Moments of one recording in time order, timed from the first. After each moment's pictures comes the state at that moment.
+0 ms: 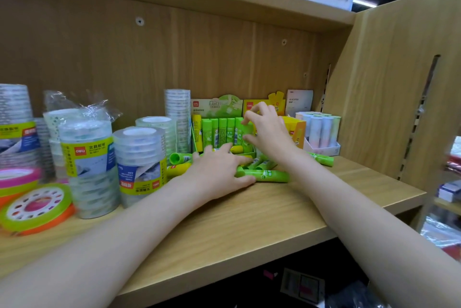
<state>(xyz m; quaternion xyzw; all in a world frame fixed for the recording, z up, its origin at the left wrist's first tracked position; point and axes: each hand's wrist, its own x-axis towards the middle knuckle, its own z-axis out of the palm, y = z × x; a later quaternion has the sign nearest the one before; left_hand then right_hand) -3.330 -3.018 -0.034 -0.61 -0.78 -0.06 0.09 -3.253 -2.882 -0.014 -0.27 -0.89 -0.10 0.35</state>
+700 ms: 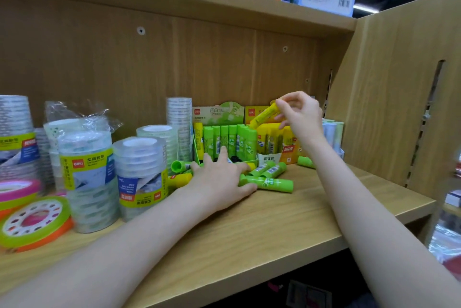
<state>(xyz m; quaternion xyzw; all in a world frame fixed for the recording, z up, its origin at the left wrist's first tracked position) -3.327 -3.016 -0.034 -0.58 -0.81 -0.04 0.07 -3.227 -2.854 0.016 -0.21 -0.71 0.29 0.61</state>
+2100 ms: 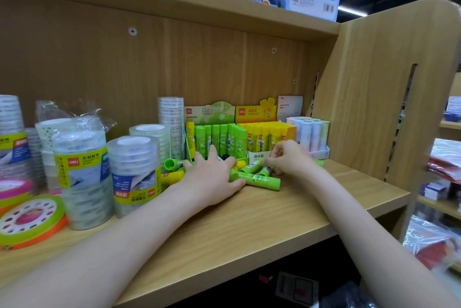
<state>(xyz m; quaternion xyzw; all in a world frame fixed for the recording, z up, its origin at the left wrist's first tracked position) -3.329 -3.016 -0.035 -0.57 -0.82 -0.03 0.08 -3.201 -2.879 -0.031 -0.41 -0.84 0.20 0.29</state>
